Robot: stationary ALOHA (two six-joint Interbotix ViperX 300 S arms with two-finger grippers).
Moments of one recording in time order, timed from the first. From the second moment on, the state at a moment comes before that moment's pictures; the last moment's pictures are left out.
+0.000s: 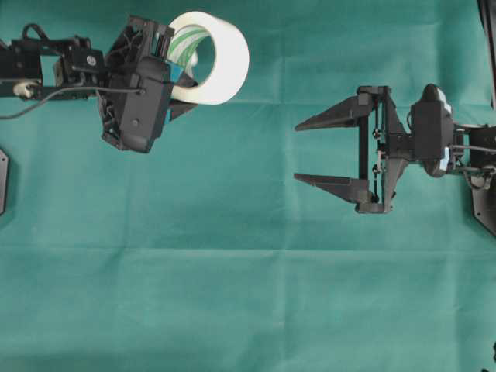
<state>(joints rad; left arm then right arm) 0.23 -0.27 0.66 -0.02 0.26 0.74 -0.03 -0.31 1.04 0.04 -0.63 0.05</state>
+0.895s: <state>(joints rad) 0.08 -0.16 0.69 -0.02 0.15 0.56 -0.01 -0.31 1.06 0.04 -0.63 0.05</state>
